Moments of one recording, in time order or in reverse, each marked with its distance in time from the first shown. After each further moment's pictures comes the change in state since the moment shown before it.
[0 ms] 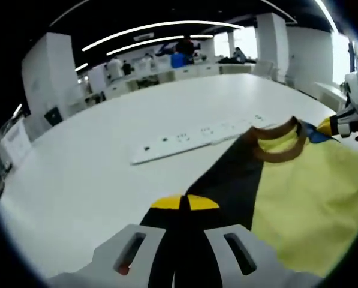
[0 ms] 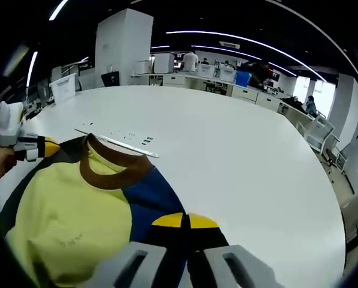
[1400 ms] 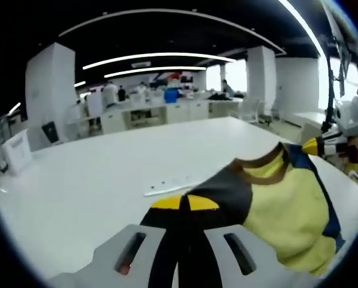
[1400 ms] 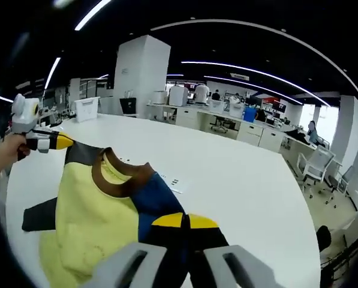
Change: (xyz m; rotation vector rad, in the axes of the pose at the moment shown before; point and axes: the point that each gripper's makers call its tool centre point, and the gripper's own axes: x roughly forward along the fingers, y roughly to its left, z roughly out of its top) left arm -0.120 -0.002 0.071 -0.084 -0.229 -0.086; right arm -0.124 0.020 0.052 -0.033 -0.227 0.063
